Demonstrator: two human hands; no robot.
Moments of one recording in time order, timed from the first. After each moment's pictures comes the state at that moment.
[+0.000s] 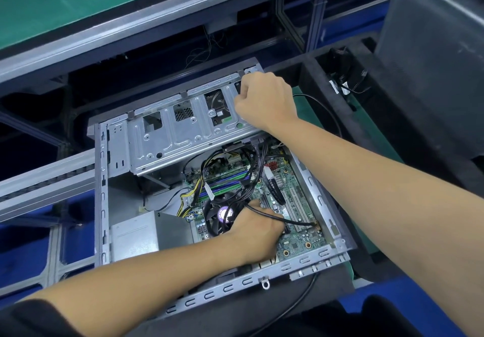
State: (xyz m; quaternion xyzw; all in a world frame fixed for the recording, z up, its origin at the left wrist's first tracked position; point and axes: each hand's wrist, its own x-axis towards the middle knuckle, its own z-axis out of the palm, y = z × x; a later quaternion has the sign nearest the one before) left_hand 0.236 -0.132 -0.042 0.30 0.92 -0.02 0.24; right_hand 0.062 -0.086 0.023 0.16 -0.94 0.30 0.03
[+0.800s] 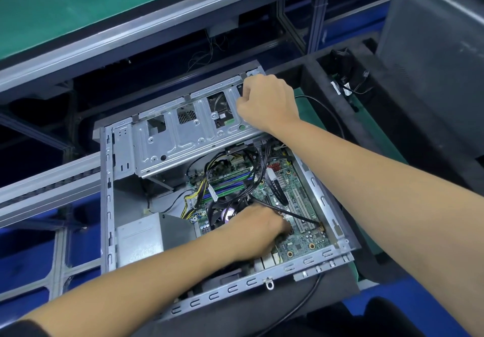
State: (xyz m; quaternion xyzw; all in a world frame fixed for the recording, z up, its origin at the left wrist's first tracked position) left_hand 0.232 -0.145 -0.028 0.31 0.92 0.07 0.24; right_hand 0.062 -0.086 0.022 0.16 -0.94 0.30 0.03
